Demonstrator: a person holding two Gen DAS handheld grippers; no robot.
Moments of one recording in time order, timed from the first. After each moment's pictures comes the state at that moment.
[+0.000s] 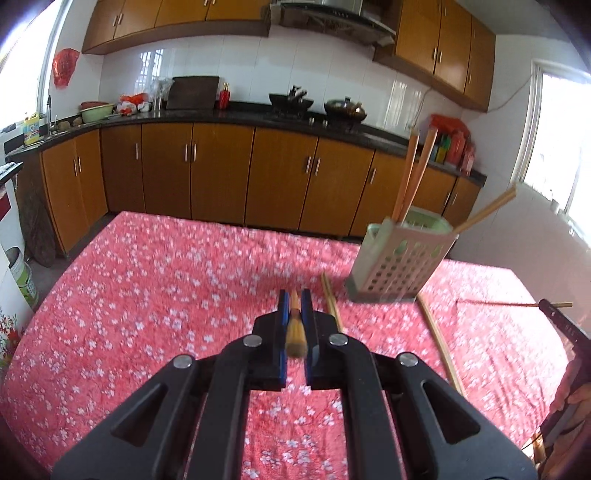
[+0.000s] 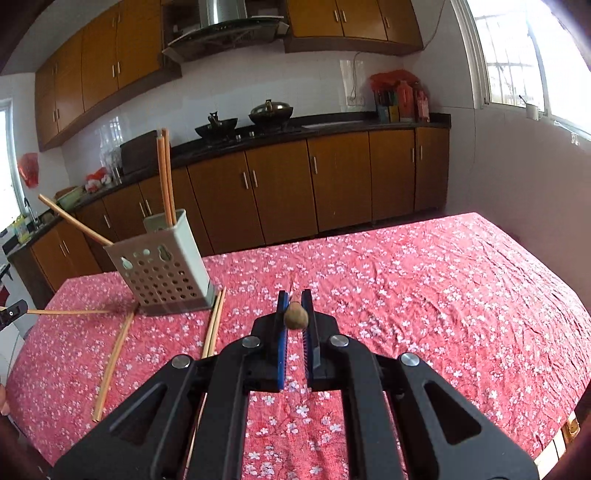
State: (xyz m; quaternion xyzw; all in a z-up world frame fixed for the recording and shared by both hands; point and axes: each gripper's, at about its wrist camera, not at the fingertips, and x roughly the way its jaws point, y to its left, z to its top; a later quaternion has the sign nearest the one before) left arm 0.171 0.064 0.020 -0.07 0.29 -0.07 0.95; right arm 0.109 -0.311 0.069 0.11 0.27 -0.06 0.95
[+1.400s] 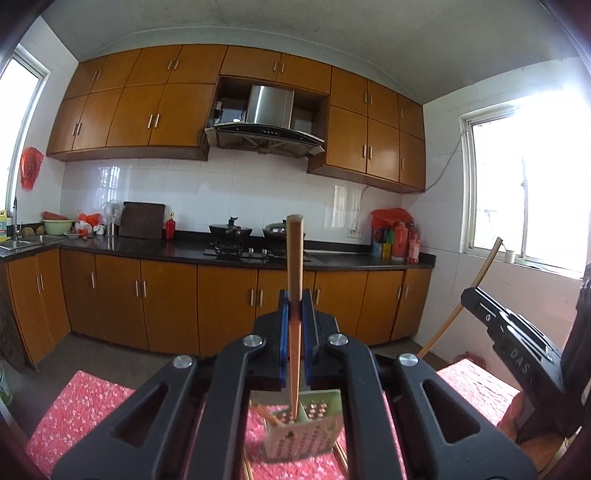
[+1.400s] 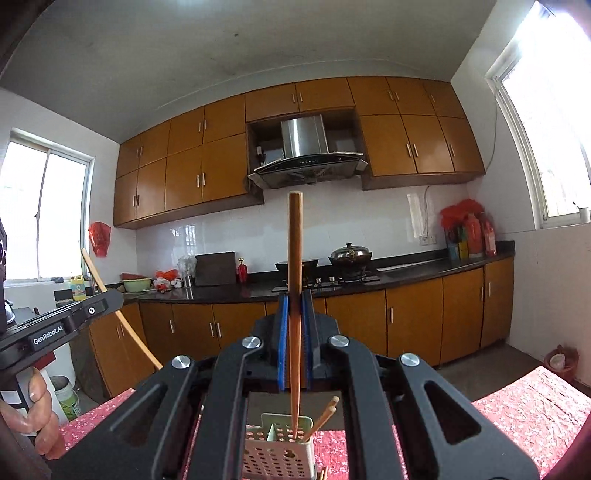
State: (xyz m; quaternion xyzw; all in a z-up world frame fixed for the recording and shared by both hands) left arm 0.186 -0.045 0.191 -0.03 0.05 -0.15 0.99; right arm 0.142 -0.244 0.212 0.08 0.00 0.05 1.00
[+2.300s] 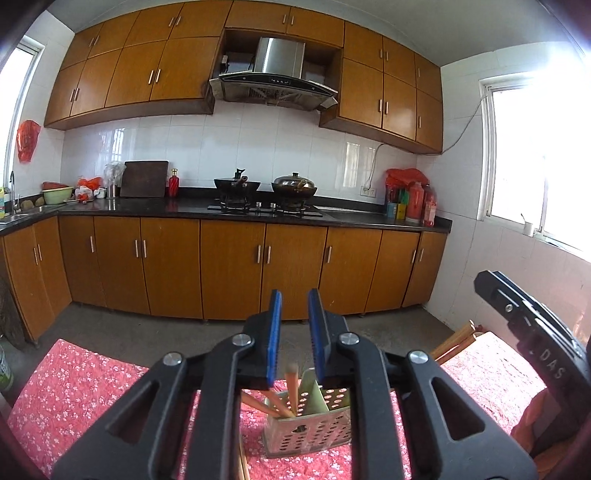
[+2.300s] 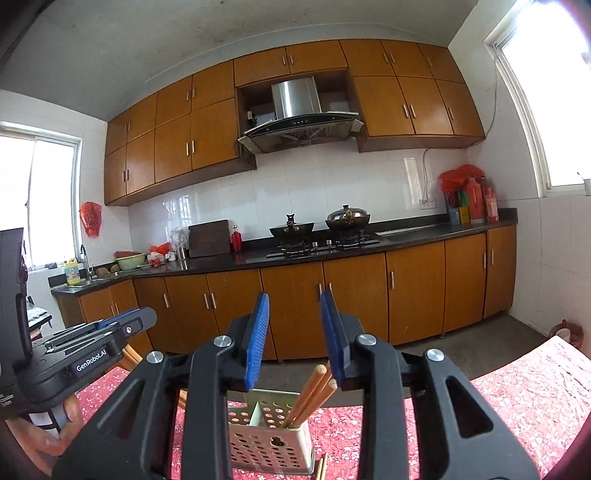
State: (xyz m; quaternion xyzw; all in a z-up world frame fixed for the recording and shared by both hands) left arm 0.271 -0.060 0.120 -0.03 0.14 -0.13 0.98; right arm 0.183 -0.247 0.168 0.09 0.07 0.05 0.99
